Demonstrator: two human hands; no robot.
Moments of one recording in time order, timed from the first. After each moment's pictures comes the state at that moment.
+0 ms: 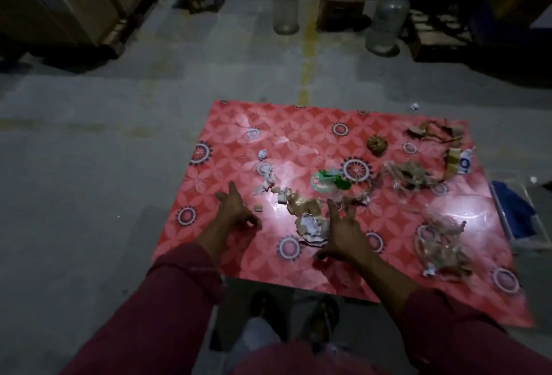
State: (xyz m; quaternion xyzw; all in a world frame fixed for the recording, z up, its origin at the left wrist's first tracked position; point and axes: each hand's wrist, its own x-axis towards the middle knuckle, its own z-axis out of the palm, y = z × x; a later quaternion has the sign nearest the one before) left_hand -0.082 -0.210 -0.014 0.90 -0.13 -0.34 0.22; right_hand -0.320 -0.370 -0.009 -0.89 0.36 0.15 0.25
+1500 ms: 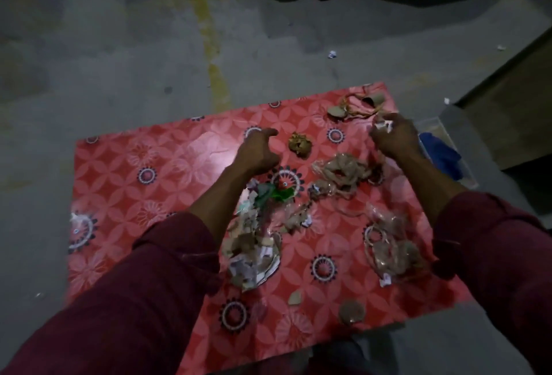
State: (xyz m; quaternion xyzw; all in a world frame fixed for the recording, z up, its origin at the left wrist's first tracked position) left_hand -0.098 -0.559 0.017 0.78 -0.49 -0.34 0.18; right_hand -0.388 -0.753 -0.037 -0.68 0.68 -0.11 0.26
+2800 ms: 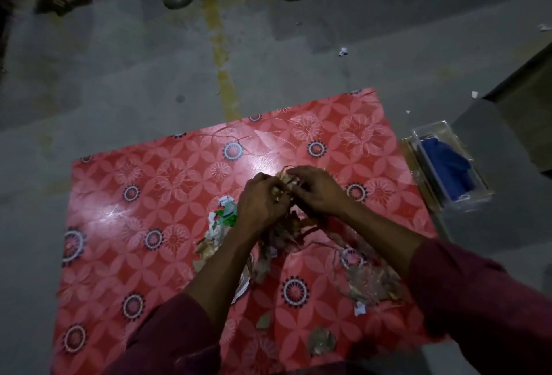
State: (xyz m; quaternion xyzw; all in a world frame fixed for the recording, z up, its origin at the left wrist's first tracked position) left_hand -0.203 -0.556 -0.016 0.82 -0.49 -0.26 0.17; right_hand -0.351 -0.675 -0.050 -0.86 0.32 -0.01 0.40
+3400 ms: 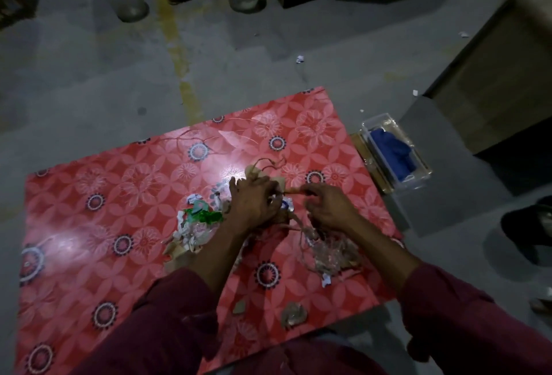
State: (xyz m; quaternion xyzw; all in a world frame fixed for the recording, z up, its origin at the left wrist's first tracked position) left_hand -0.252 -0.559 -0.032 0.75 -0.63 -0.21 0.06; right_hand -0.461 -0.630 -0.001 -0.79 0.45 -0.01 0.41
